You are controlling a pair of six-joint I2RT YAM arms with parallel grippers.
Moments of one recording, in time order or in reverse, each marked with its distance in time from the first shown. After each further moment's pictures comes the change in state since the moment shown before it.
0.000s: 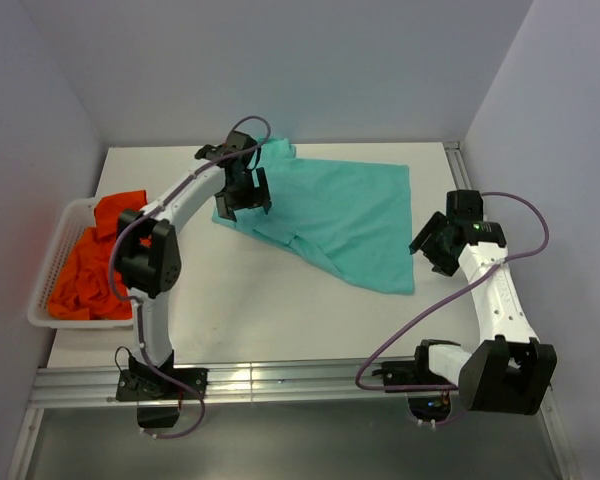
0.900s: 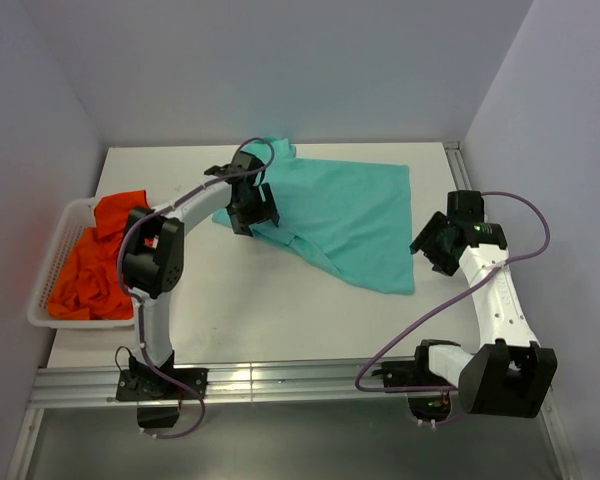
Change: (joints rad) left arm -0.023 -0.043 -0.244 0.242 0.119 -0.118; right arm 0.000 -0.015 -0.005 0.002 -0.002 -0.008
